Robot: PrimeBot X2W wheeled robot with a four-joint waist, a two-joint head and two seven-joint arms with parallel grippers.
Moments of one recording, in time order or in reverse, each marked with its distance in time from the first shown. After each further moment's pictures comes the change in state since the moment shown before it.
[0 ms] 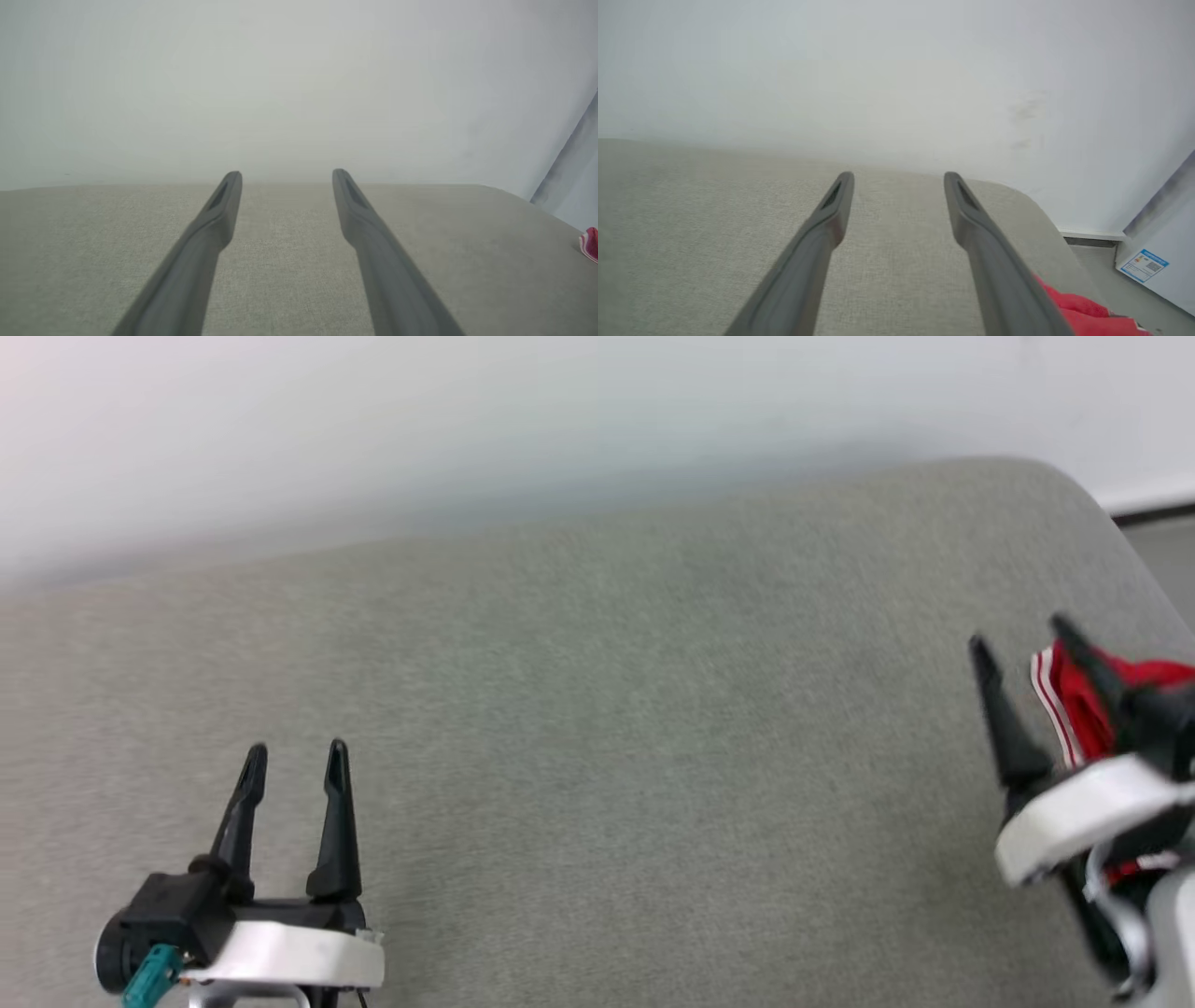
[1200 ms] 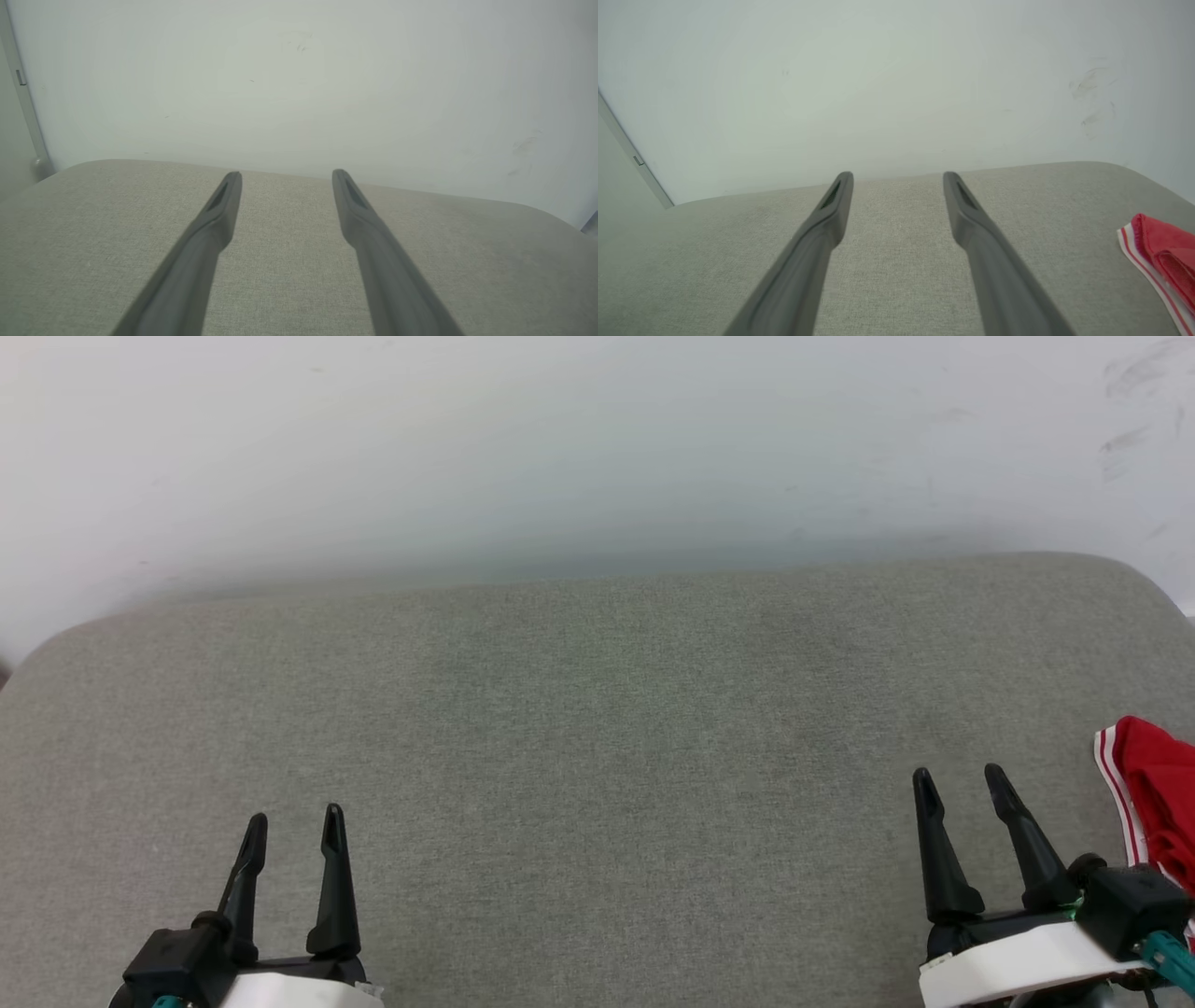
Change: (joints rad) left arm 0.096 -0.047 0.036 0.027 -0.009 0.009 0.000; right arm 0.278 0.230 -0.012 0.016 0.035 0.000 -0.268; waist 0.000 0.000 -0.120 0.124
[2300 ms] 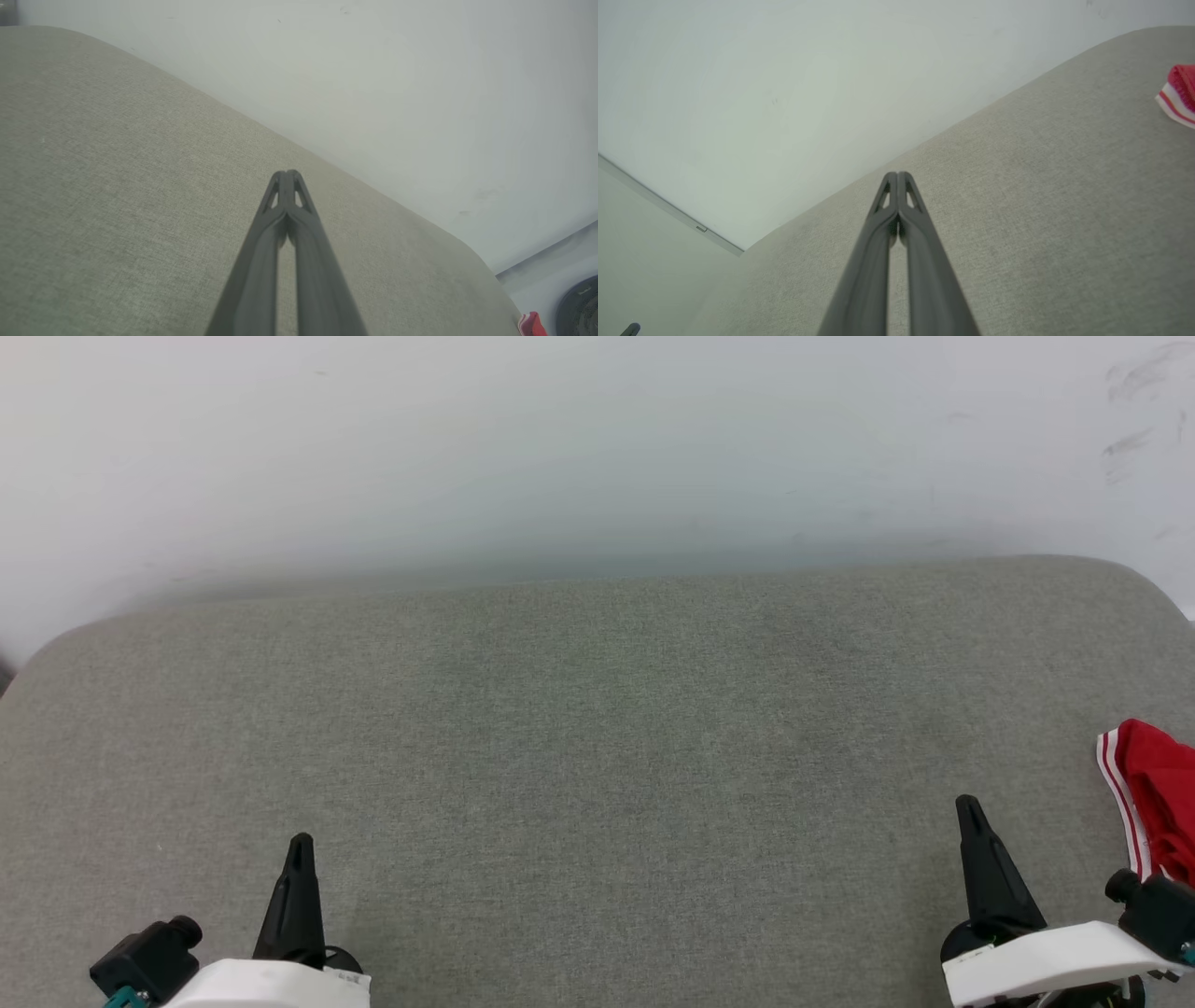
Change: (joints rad) left arm -0.030 -0.003 0.008 0.105 -0.399 -0.009 0.111; right arm -0.004 -0.011 -0.008 0.094 0.439 0.000 0.059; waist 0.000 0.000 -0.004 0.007
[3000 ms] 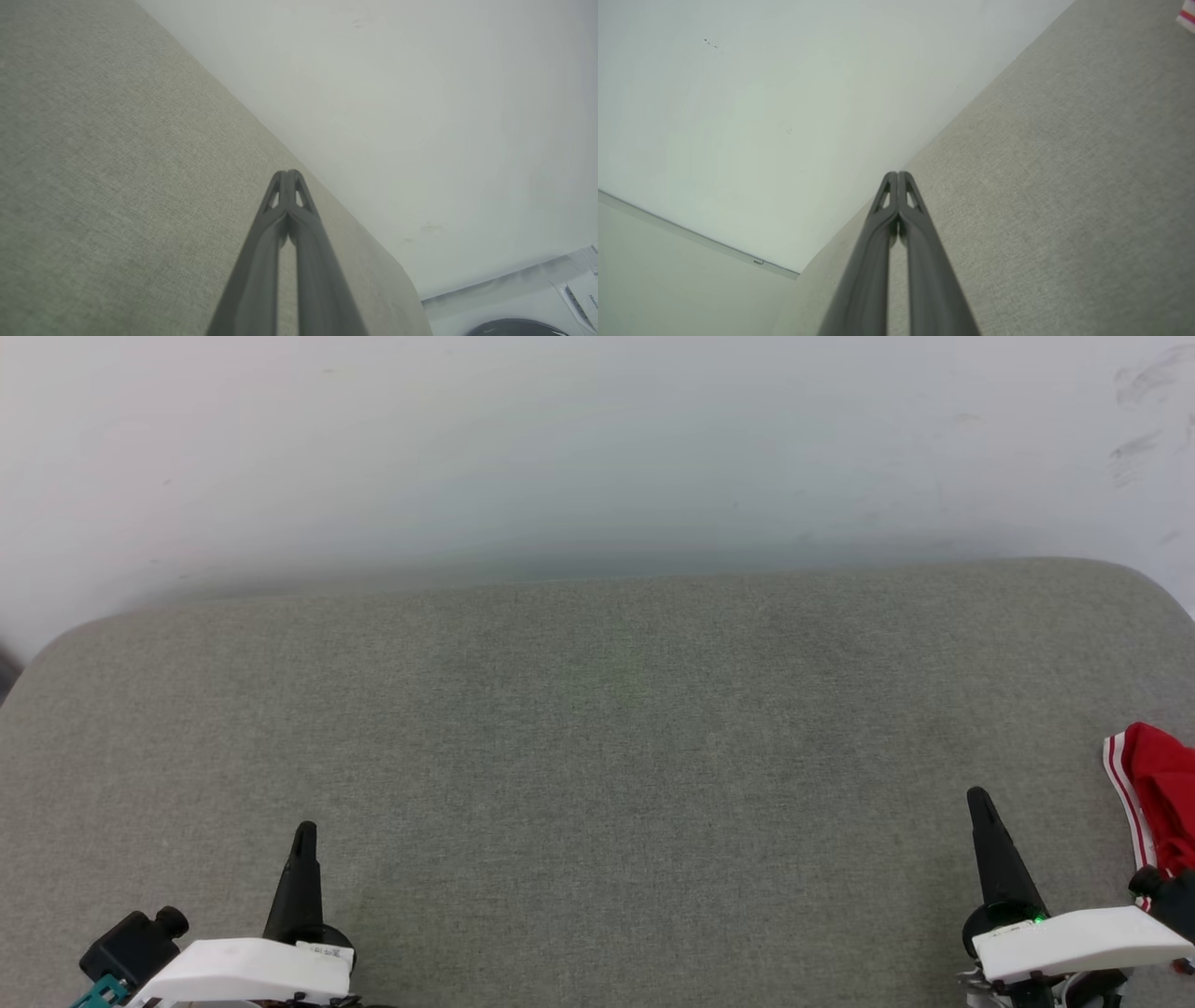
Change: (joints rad) left arm -0.052 0.000 0.011 0.037 -0.279 -0.007 0.076; right arm -0.037 -0.009 -0.019 0.036 0.292 0.000 0.056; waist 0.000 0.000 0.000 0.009
